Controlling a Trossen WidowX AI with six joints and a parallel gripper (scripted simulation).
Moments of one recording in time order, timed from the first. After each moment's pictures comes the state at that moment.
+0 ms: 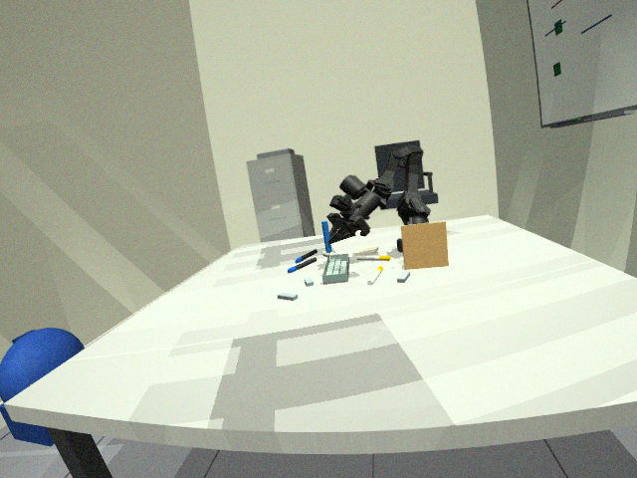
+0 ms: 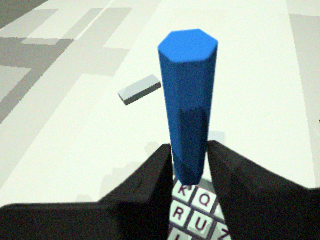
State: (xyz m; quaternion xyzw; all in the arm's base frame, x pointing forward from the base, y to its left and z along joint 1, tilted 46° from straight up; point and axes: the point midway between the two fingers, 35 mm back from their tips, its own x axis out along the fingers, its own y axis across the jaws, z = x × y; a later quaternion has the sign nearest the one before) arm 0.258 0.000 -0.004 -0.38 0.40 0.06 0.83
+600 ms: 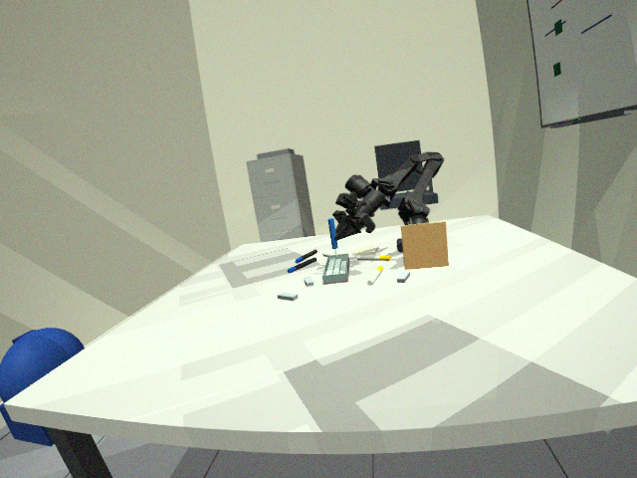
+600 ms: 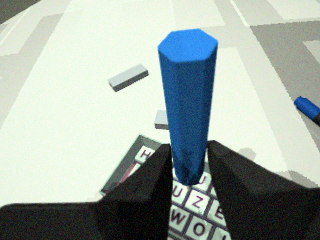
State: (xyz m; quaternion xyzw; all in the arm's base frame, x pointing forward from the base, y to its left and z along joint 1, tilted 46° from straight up) arm 0.239 -0.017 0.020 -0.38 0.40 0.06 0.83
